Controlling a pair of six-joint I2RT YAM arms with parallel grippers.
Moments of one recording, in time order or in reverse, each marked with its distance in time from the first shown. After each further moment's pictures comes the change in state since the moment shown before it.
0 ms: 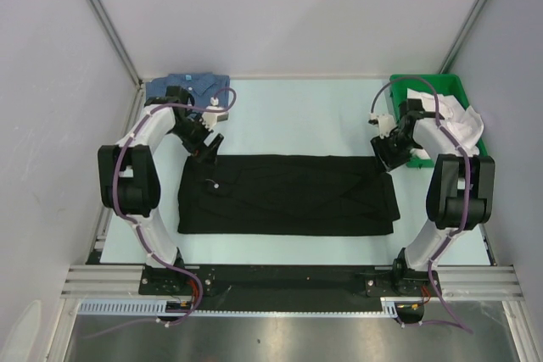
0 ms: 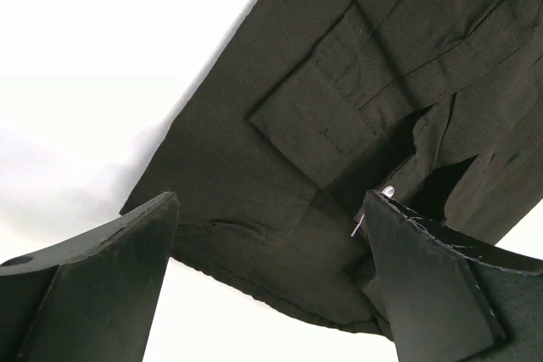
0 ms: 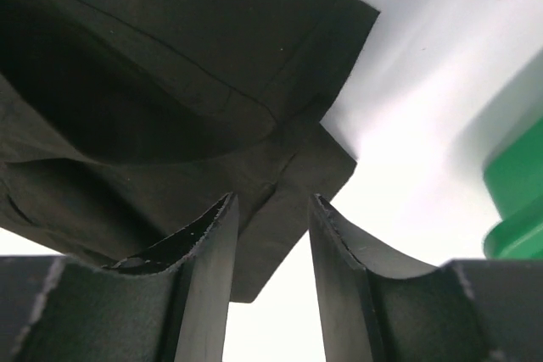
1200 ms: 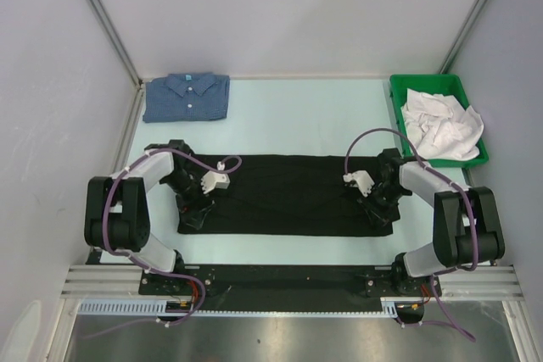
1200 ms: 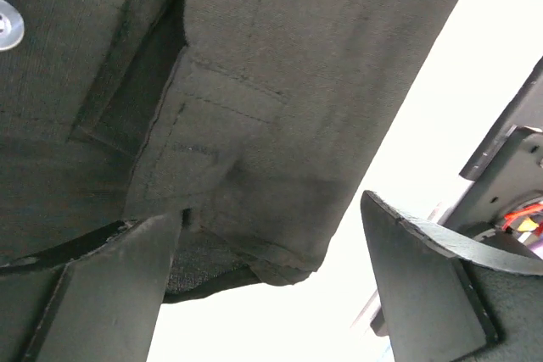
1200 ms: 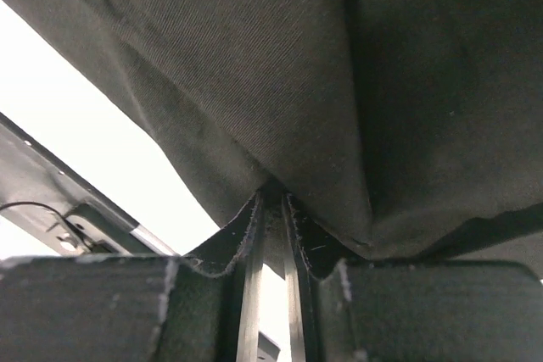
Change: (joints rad) left arm -0.014 -0.299 -0.577 -0.075 -0.084 0.340; right arm 0.181 -0.260 -0.497 -0.048 -0.042 -0.230
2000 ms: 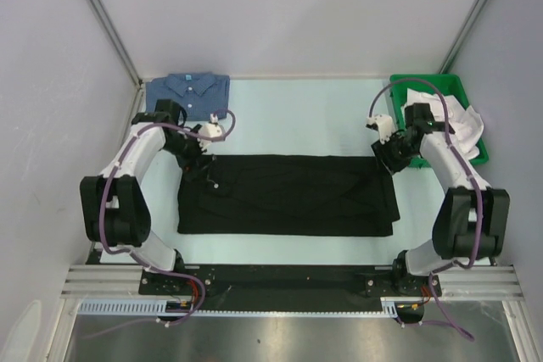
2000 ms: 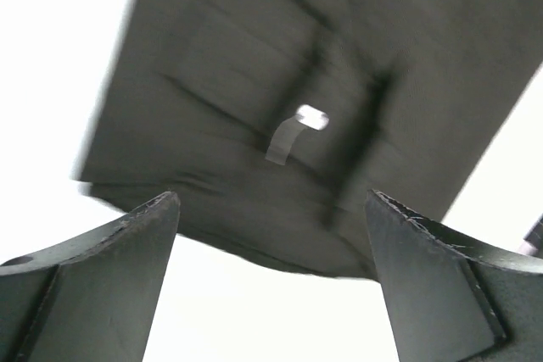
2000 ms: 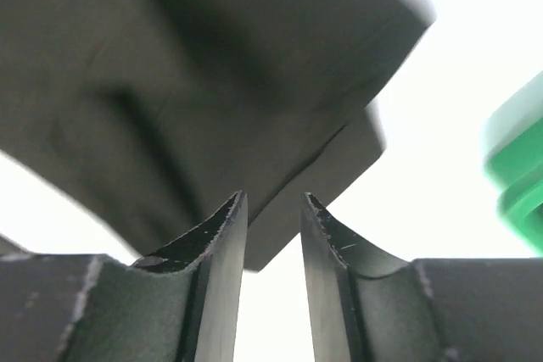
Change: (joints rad) left arm 0.027 0.010 0.326 0.017 0.114 -0.063; right arm -0.166 -0.013 0.350 0.018 -0.057 0.060
